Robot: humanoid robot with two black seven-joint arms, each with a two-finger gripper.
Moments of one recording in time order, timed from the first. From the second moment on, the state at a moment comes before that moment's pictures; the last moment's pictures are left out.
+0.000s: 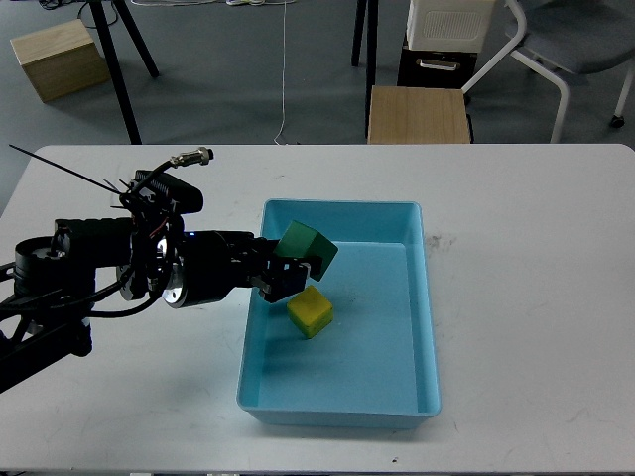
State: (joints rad) left arm -0.73 0.55 -0.55 -1.70 1.69 -0.49 0.07; right arm 1.04 -1.48 0.44 1.43 -0.35 -0.04 0.11
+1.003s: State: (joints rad) left arm -0.74 0.47 -1.18 -1.34 1.75 -0.49 0.19; right arm 1.05 -1.48 0.34 1.43 -0.35 -0.04 0.12
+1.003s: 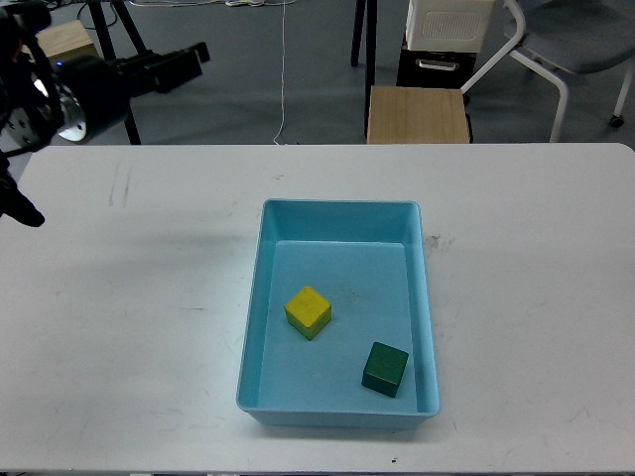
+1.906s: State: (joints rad) left arm -0.57 0.52 -1.40 -0.88 0.90 -0.49 0.35; right arm 1.02 -1.34 -0.01 1.57 -0.68 -0.15 0.16
